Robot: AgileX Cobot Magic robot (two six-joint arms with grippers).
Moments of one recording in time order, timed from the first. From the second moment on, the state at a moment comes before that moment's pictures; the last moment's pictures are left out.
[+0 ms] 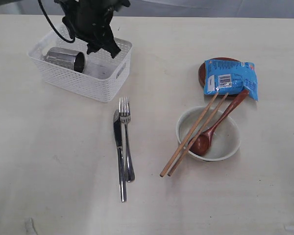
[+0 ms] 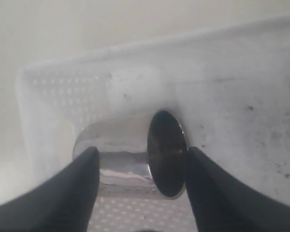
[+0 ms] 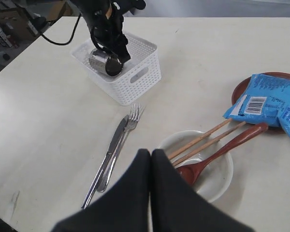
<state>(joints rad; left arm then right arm) -0.59 2.25 -1.89 0.56 1.22 -0.17 1.01 0.35 -0.67 -0.42 0.95 0.76</state>
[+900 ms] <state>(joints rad) -0.58 2.34 -1.89 0.73 1.22 -0.21 1.01 0.31 -0.67 -0.41 0.95 0.75</state>
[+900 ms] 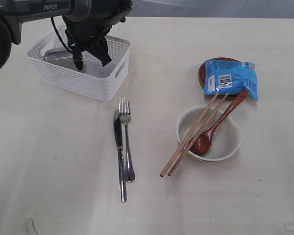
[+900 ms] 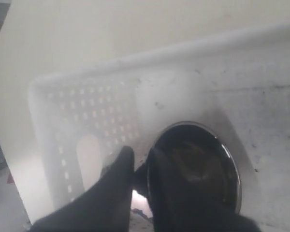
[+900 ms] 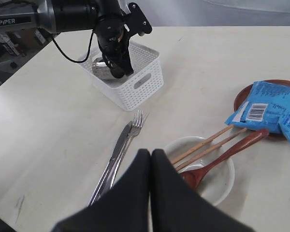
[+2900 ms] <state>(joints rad) -0.70 2.27 -1.89 0.10 0.69 -0.12 1.01 0.31 -0.67 -0.41 0.98 0.74</state>
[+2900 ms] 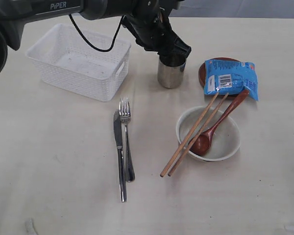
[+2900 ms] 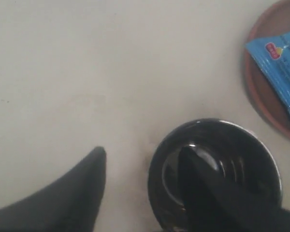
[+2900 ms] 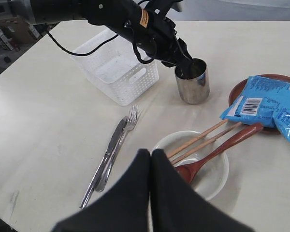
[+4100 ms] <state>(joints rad) -0.57 1.41 -1.40 0.13 0.49 -0.20 1.09 0.67 -0.71 -0.68 0.57 1.07</state>
